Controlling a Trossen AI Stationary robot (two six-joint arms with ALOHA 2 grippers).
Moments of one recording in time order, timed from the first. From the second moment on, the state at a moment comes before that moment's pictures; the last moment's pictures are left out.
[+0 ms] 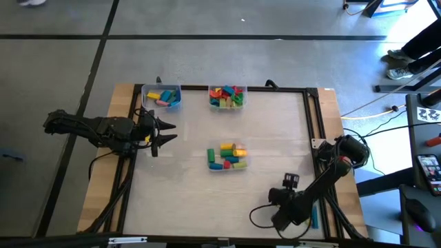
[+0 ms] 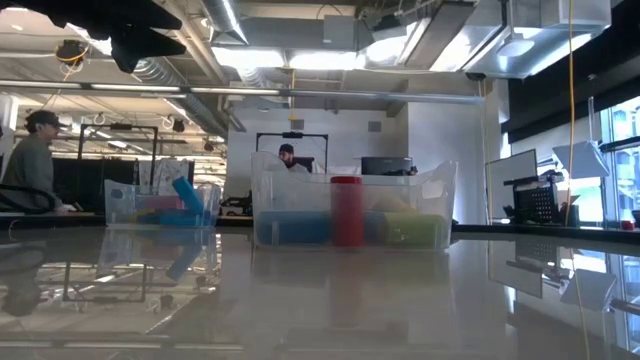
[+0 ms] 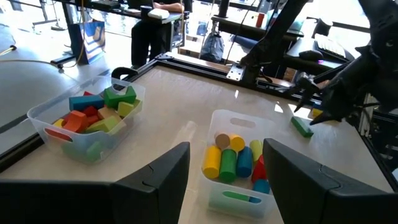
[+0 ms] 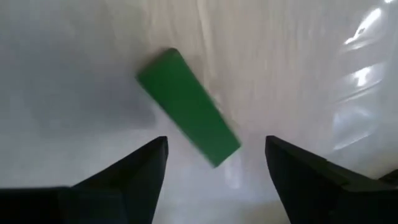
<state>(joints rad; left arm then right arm) -0.19 0.49 0.51 -0.25 -0.44 -0.25 0.85 1.88 1.24 -1.20 0.14 1.04</state>
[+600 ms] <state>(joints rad) -0.19 0.49 0.51 -0.26 -0.44 -0.25 0.72 1.88 1.13 -1.02 -0.01 0.71</state>
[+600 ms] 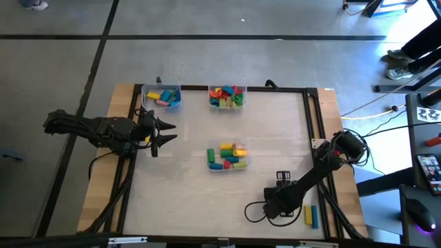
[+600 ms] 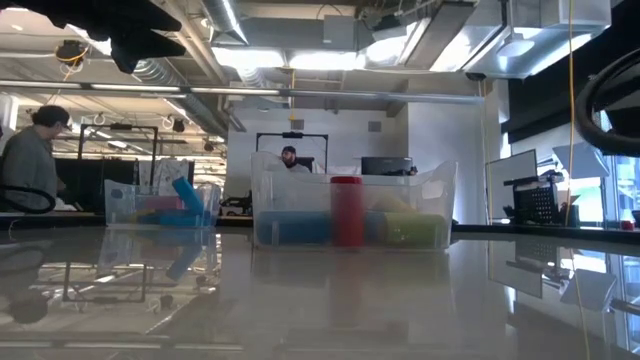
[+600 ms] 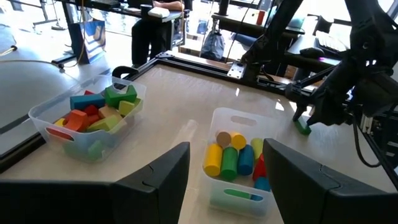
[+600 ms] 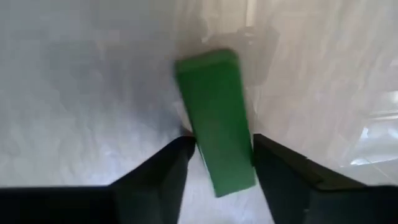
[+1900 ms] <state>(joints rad) -0.19 0.49 0.51 -0.21 -0.44 -0.17 0.42 1.88 1.54 -1.00 0.58 0.36</state>
